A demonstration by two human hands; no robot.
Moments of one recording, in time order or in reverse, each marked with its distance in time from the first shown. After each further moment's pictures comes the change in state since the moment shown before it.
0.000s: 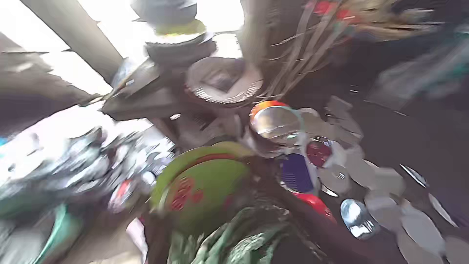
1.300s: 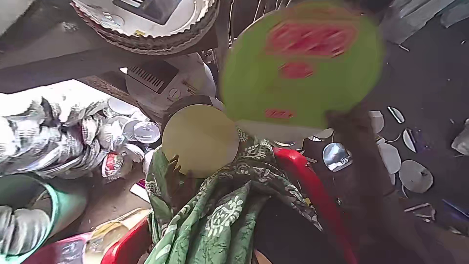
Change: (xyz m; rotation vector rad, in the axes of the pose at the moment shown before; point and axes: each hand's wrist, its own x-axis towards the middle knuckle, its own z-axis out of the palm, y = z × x) left_hand -0.029 -0.011 0.089 0.135 -0.212 0.404; right_hand -0.114 0.100 -0.146 0.097 0.617 -0.131
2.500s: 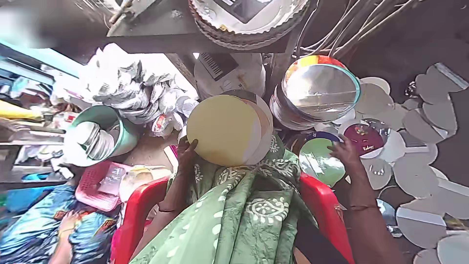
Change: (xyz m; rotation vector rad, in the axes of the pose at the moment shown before) left_hand 0.033 -0.034 -0.023 -0.206 0.314 -0.523; right_hand 0.043 0.201 0.016 -0.205 -0.200 0.617
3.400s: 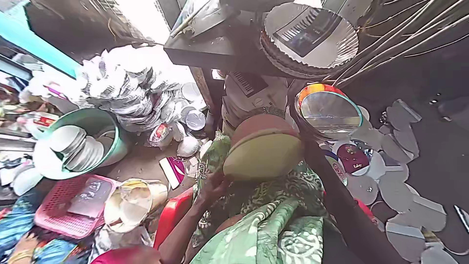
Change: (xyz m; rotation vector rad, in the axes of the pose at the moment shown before) left_hand -0.036 0.030 -0.064 0.109 -0.634 0.063; right_hand -0.098 -0.209 0.166 -0.070 -0.186 -0.365
